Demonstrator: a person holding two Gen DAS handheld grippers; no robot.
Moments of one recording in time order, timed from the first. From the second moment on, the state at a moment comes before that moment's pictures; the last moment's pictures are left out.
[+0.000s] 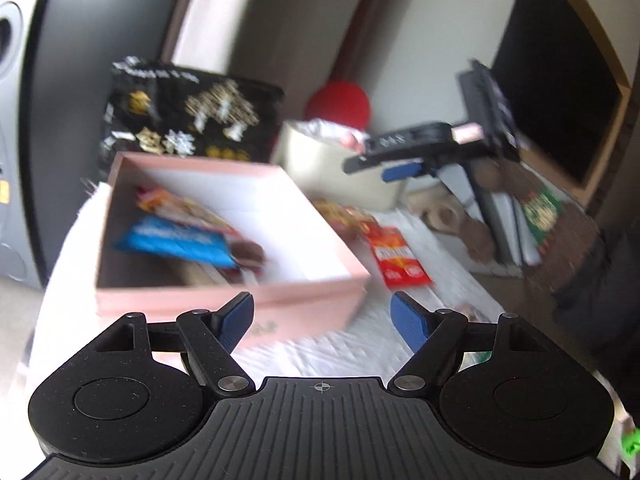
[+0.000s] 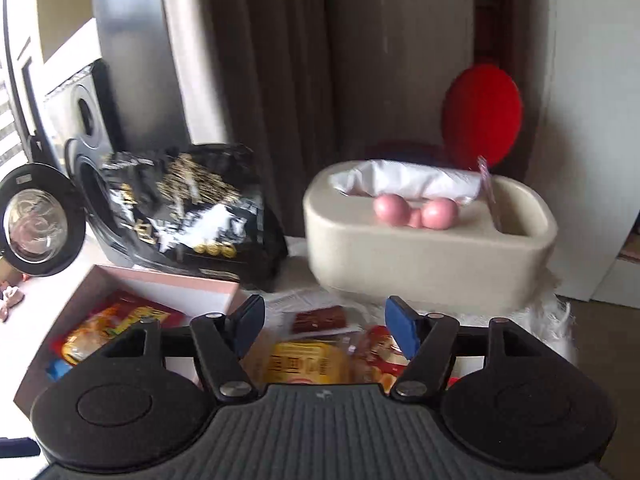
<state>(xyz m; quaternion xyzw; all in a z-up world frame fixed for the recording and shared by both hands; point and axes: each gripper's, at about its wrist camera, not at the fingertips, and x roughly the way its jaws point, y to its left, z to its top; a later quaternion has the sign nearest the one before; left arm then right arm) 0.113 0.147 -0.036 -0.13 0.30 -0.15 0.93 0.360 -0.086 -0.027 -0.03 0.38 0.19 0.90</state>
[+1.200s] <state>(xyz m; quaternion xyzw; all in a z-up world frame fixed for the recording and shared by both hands) 0.132 0.083 -0.066 -0.12 0.38 -0.18 0.90 0.327 -0.128 -0.051 -0.05 0.40 0.21 0.89</state>
